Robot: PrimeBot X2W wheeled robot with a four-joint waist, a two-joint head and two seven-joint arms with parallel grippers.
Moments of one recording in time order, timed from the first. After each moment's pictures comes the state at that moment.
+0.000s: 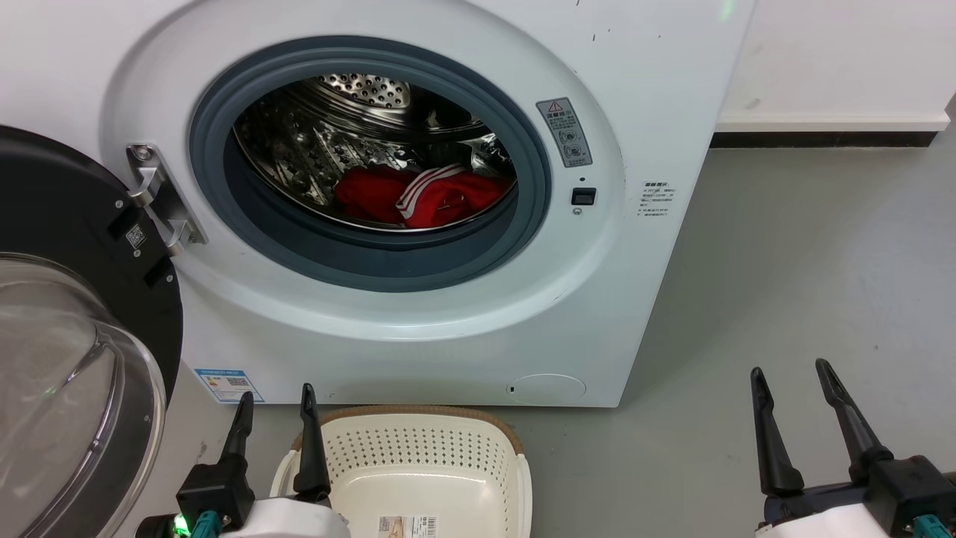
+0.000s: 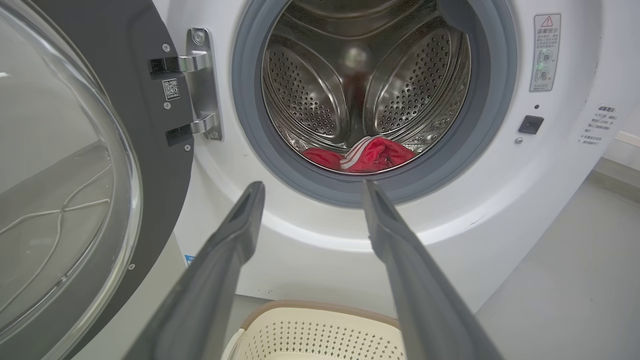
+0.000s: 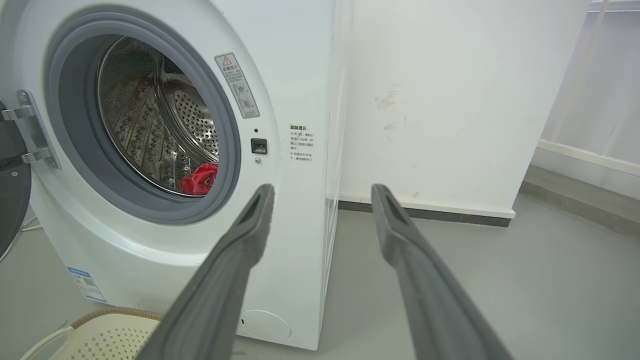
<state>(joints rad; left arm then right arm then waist) 0.05 0.05 -0.05 0.12 -0.17 0.09 -0.26 0.12 -0.05 -0.02 -0.05 0.01 0.13 -0.26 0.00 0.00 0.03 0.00</state>
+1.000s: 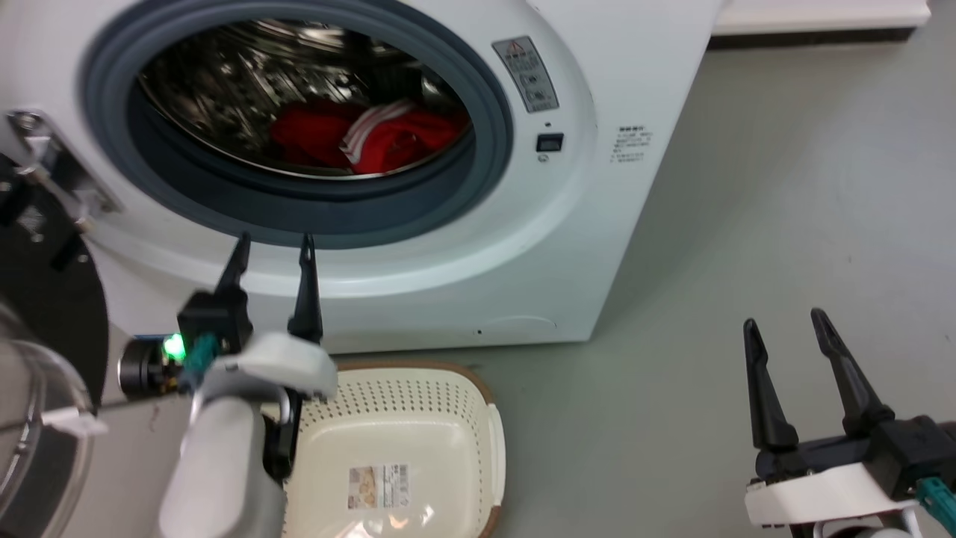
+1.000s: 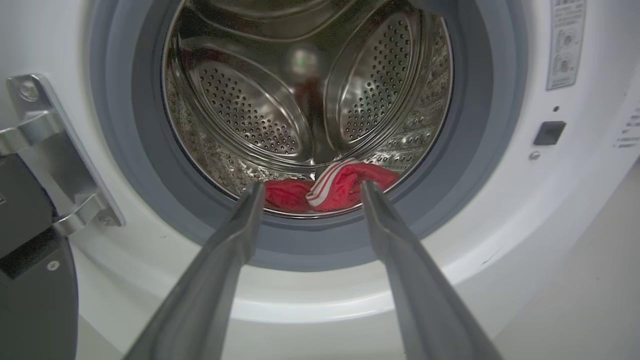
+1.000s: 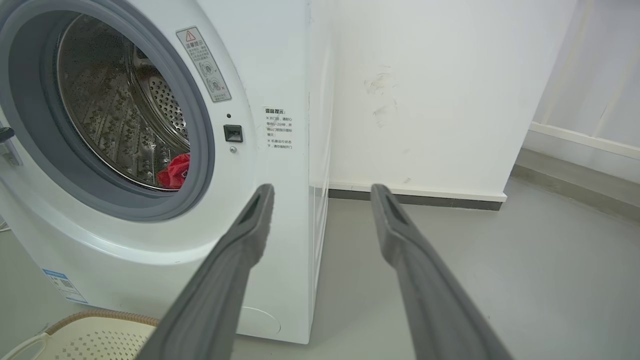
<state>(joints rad) -0.34 0.08 -0.01 0.38 -0.08 -0.02 -0.26 0.04 -0.05 0.00 -0.07 0.02 0.13 -0.26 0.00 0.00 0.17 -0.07</state>
